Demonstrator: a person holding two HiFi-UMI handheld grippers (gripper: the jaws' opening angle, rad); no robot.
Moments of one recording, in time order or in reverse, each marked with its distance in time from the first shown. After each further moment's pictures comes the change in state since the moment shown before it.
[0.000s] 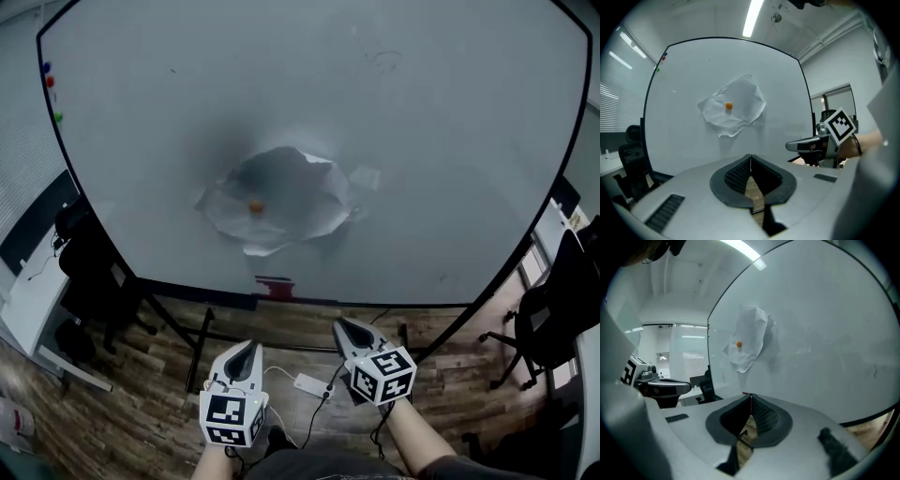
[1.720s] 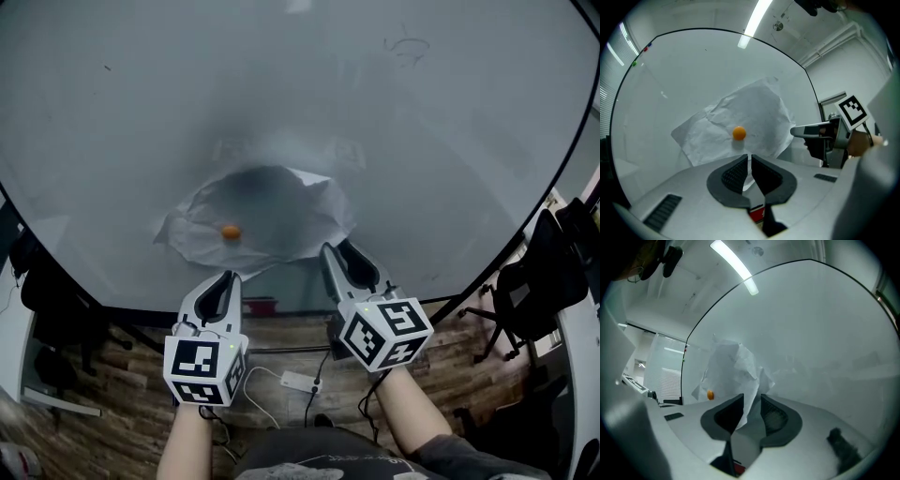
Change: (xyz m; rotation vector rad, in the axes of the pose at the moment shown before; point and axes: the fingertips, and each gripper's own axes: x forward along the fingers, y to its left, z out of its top) left arm 0.123 0.072 0.124 0.032 -0.119 -0.102; right arm 0.063 -0.040 0.185 0.030 -0.292 -0.214
